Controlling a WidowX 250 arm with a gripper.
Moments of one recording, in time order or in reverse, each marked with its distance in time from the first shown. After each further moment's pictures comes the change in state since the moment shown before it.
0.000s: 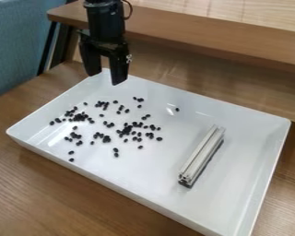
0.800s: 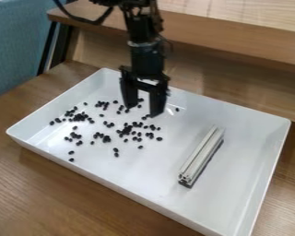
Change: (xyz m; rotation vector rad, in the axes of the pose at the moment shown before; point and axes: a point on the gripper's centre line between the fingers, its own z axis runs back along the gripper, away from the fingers) arm 0.026 -0.065 -0.056 -0.084 0.065 -0.064
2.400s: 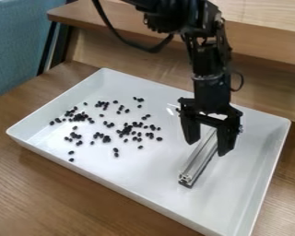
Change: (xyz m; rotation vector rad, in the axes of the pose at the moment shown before) arm 0.011 -0.110 -0.029 -0.094 -0.029 -0.064
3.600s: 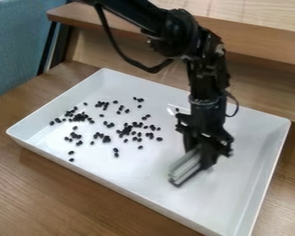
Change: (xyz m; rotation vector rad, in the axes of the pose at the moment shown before) arm -0.015 0.021 -0.032 0.130 0.046 -0.061
